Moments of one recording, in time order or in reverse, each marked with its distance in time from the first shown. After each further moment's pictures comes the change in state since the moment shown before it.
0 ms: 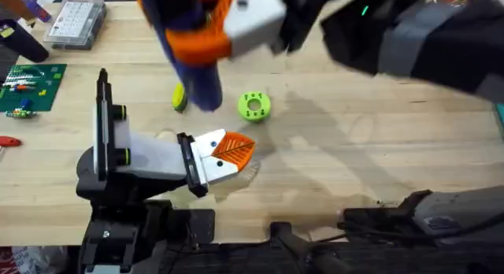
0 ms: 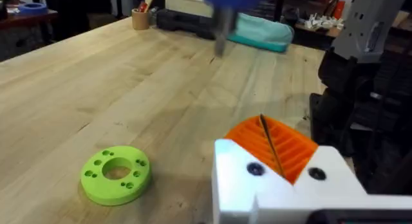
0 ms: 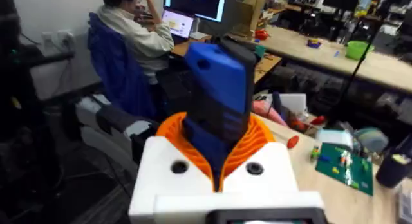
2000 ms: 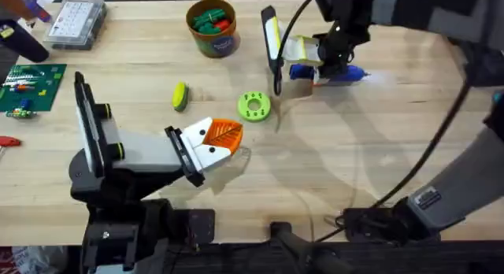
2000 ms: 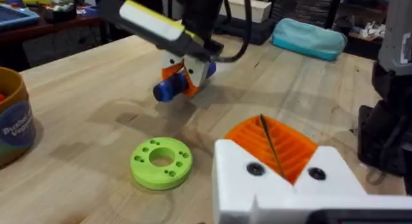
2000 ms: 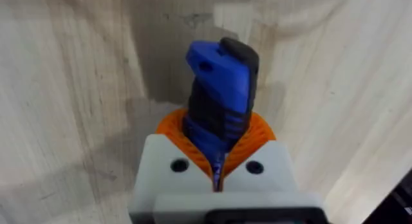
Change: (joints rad) left arm 0.094 0.000 0.000 0.017 -0.091 0.000; right arm -0.316 0.309 0.207 -1.912 1.486 -1.847
